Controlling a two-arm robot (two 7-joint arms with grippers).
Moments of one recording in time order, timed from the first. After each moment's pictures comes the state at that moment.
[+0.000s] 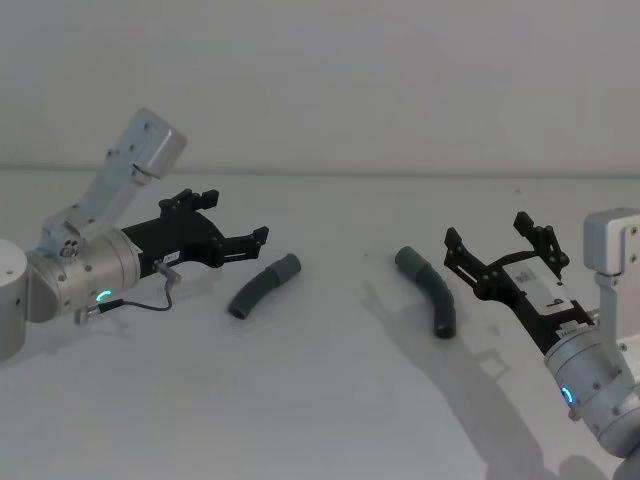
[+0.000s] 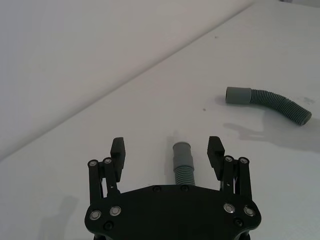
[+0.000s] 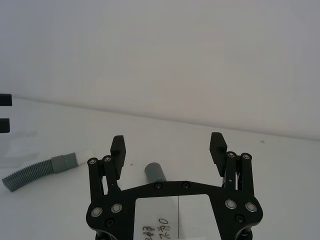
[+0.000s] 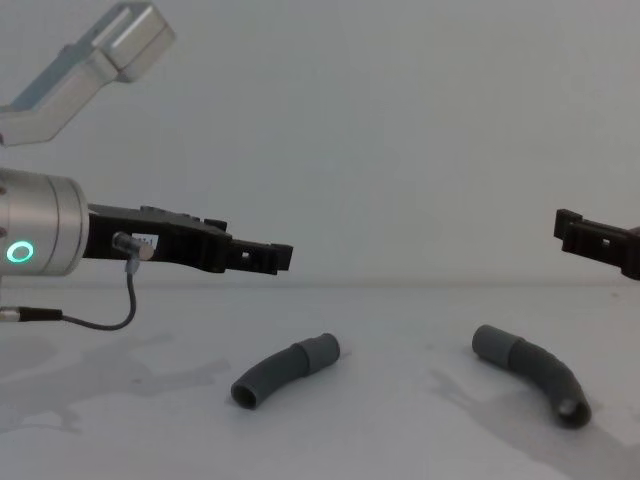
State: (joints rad) left arm -0.46 0.48 0.47 -1.53 -0.41 0.34 -0.42; right arm -0.01 0.34 -0.23 -1.77 0.29 0.03 0.07
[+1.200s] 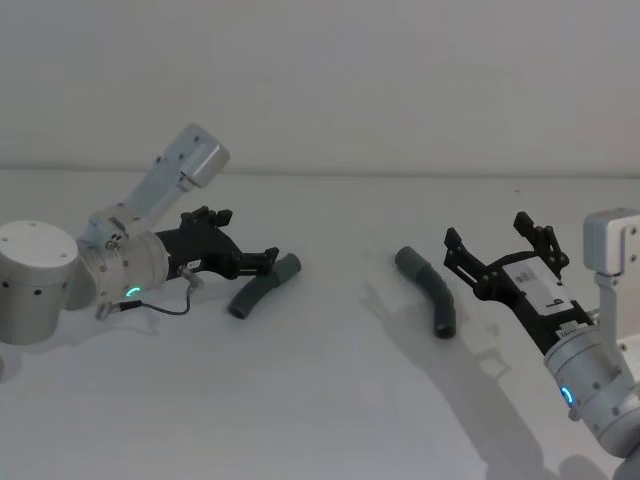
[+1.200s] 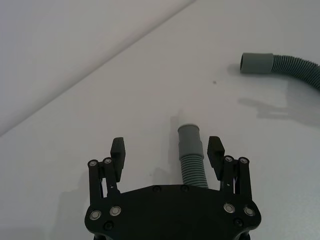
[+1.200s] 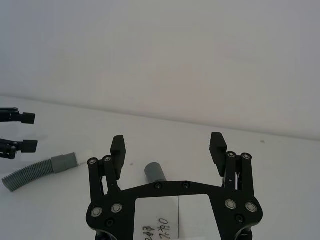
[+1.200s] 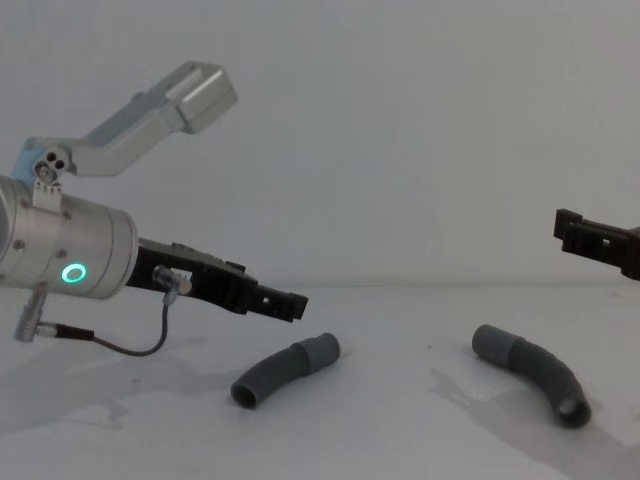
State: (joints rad) left arm -0.57 0.42 0.56 -1.41 -0.33 0.44 -0.43; right arm -0.01 0.34 -0.23 -1.77 0.29 0.03 0.07
